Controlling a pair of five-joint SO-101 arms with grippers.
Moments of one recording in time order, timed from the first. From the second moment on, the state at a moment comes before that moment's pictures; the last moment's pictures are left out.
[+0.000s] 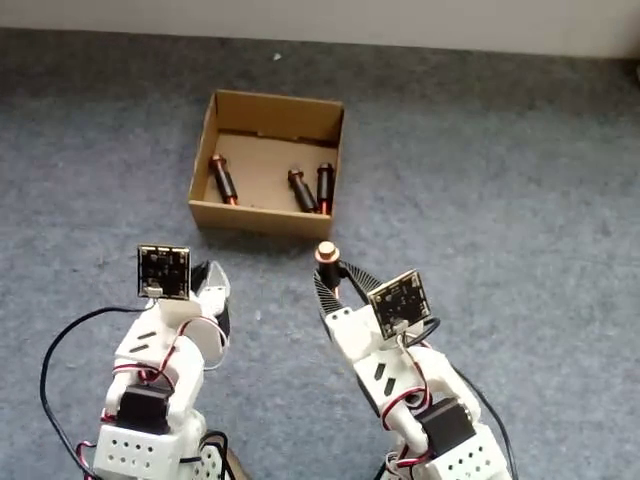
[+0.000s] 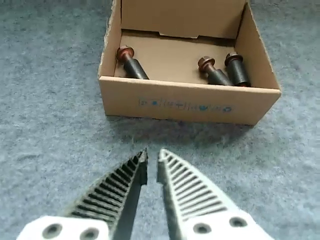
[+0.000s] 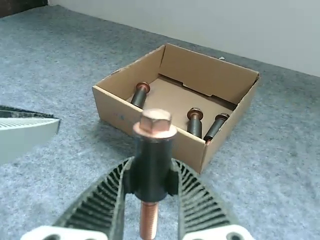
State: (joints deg) left arm 3.3 -103.9 96.0 48.2 11.9; right arm -34.3 -103.9 95.9 31.4 3.8
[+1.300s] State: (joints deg) left arm 3.3 -103.9 96.0 56.0 10.6; right arm -30.2 -11.3 59.9 -35.8 -0.7
